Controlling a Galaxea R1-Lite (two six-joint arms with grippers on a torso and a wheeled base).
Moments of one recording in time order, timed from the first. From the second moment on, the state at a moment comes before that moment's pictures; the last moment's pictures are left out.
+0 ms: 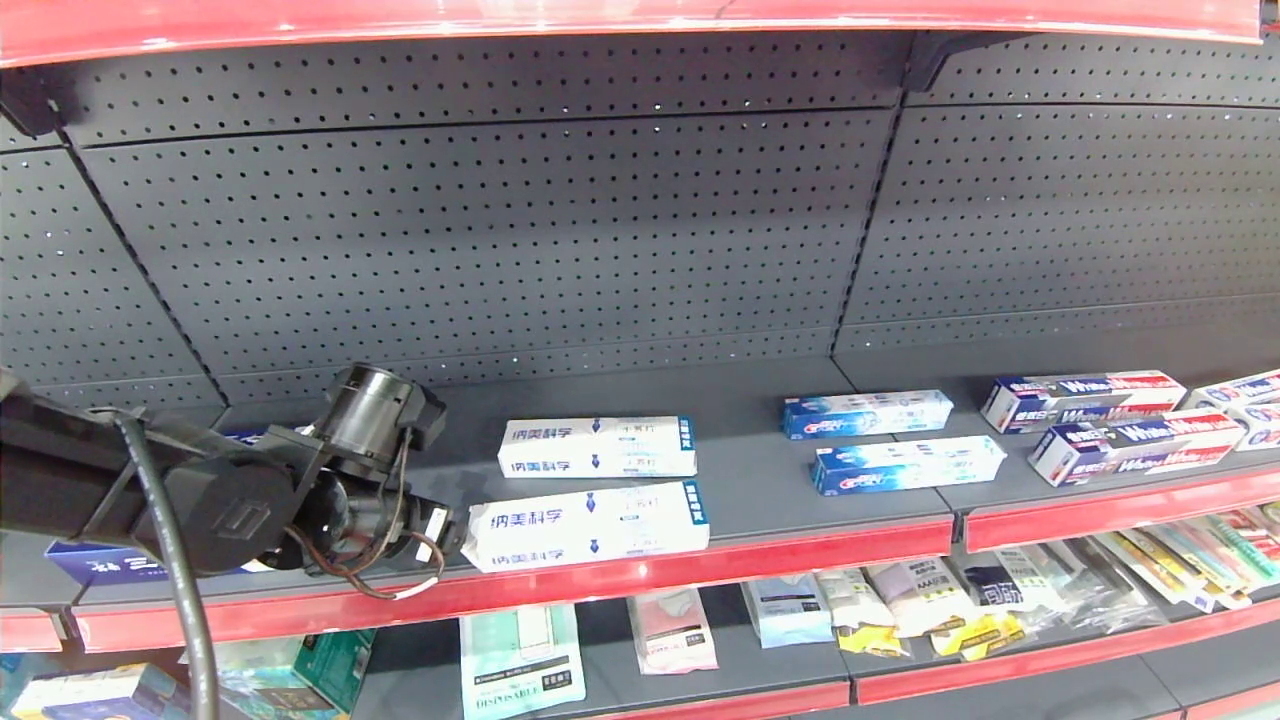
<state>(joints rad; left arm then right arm) -0.38 1.83 -0.82 -0.05 0.33 -0.03 0.00 0.00 0.00 0.00 -0.03 0.00</state>
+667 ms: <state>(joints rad) -0.39 1.83 -0.82 -0.05 0.33 -0.03 0.00 0.00 0.00 0.00 -0.03 0.00</state>
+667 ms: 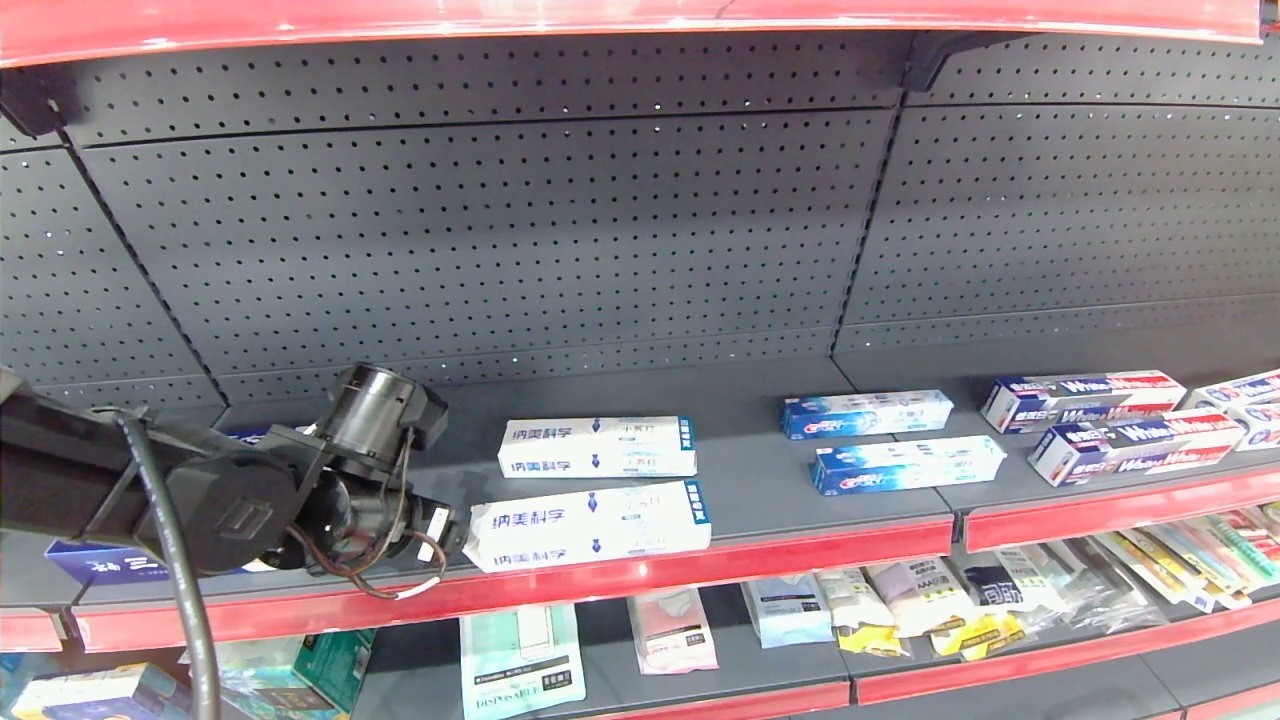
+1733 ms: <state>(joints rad) -0.39 1.78 -0.82 -0.05 0.33 -0.02 0.00 0.00 0.00 0.00 -0.03 0.00</state>
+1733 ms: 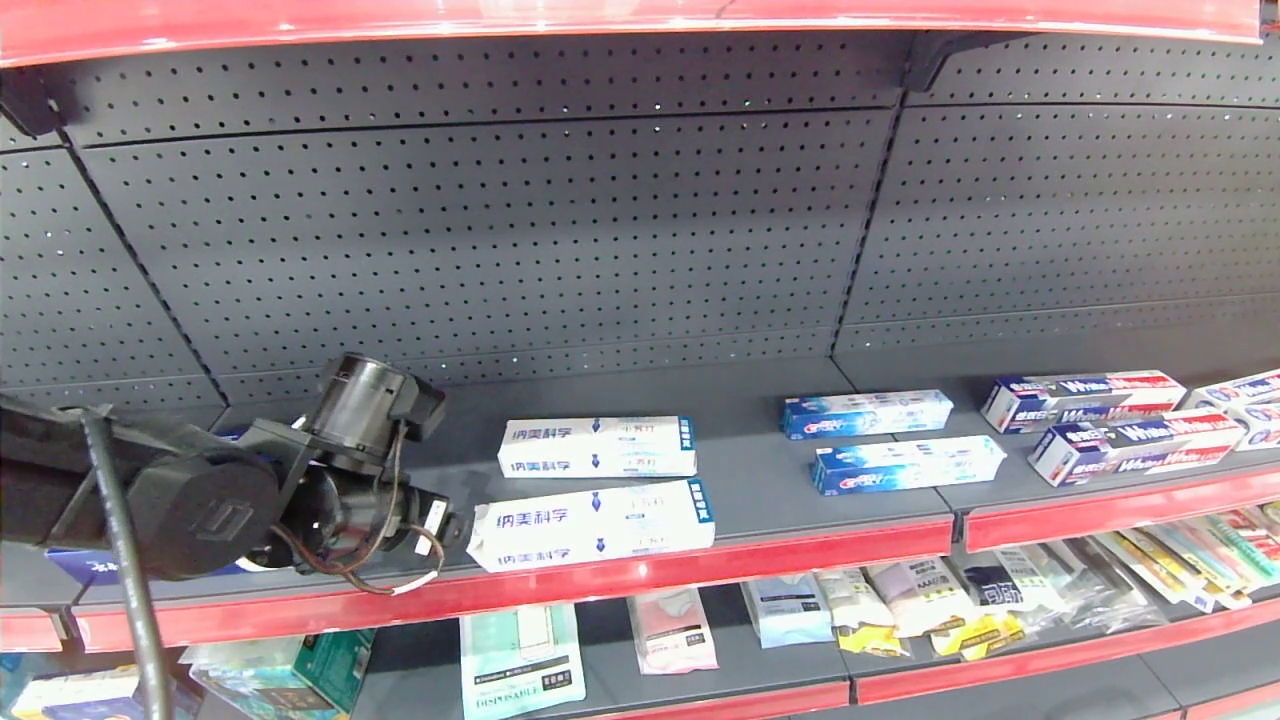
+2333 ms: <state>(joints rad) -0.20 1.23 -0.63 0.06 0.24 0.07 0.00 0.00 0.00 0.00 -0.03 0.00</state>
